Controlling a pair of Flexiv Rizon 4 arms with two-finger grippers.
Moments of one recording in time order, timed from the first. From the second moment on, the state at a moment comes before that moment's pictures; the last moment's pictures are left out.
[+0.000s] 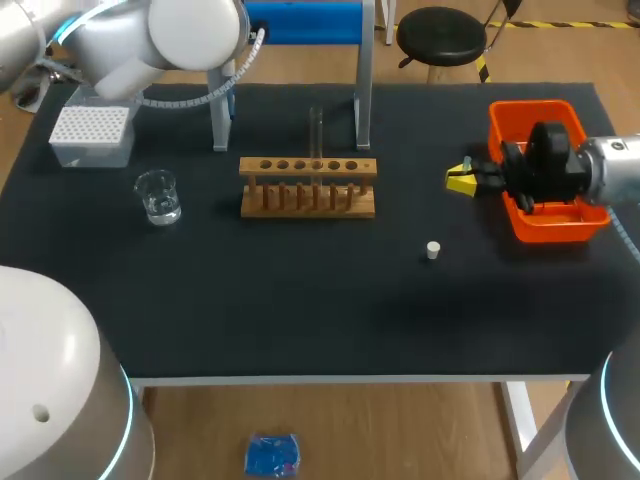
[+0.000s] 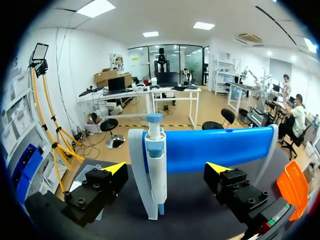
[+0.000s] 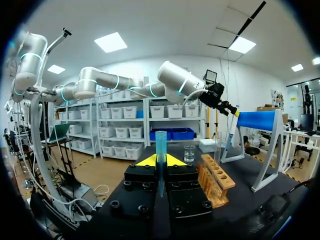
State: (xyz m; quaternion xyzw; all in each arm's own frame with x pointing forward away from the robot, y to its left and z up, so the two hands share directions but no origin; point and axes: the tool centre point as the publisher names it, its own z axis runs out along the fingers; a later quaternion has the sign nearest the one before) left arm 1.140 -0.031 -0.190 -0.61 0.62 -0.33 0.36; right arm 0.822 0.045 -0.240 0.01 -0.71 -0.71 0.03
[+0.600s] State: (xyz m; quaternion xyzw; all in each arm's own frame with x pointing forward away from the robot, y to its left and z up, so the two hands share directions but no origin) left arm 1.157 -0.025 -0.198 -0.61 0.61 -0.35 0.36; right arm 0.822 0.045 -0.240 0.01 -0.71 -0.71 0.03
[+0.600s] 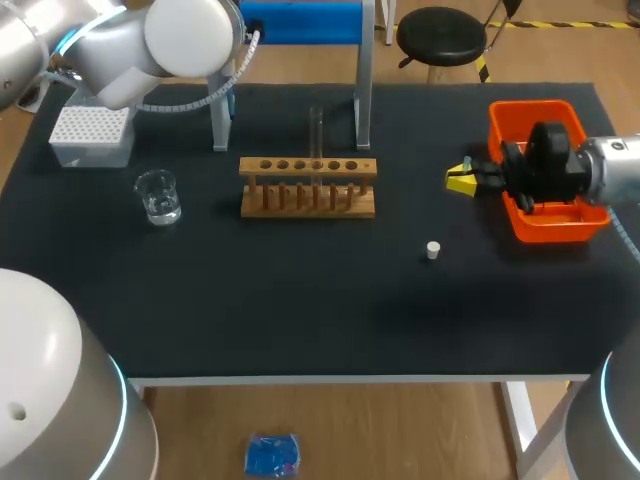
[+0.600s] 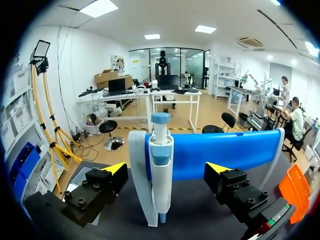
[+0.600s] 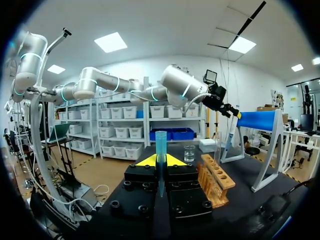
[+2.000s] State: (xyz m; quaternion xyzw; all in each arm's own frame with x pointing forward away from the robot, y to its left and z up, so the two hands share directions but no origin) left arm 1.171 -0.030 -0.205 -0.61 0.61 -0.35 0.36; right arm 0.822 0.045 -0.240 0.01 -0.71 -0.71 0.03
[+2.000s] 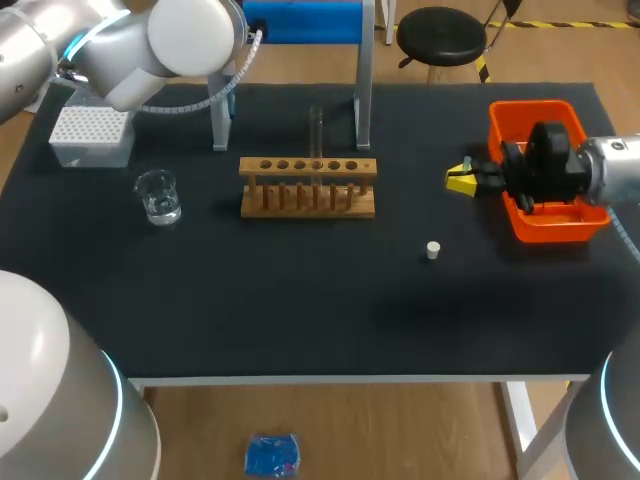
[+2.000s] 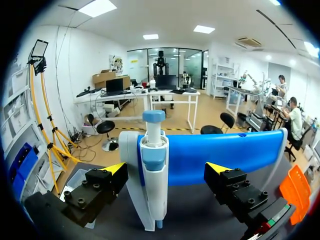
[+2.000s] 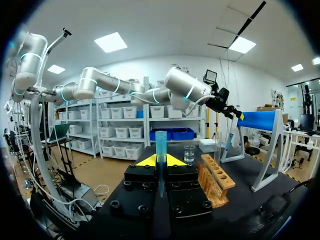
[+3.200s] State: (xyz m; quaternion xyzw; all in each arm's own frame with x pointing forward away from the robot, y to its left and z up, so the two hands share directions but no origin) left arm 1.171 -0.030 -0.212 -0.62 0.61 -0.34 0.36; right arm 0.822 0.045 -0.240 0.01 -0.71 -0.71 0.03
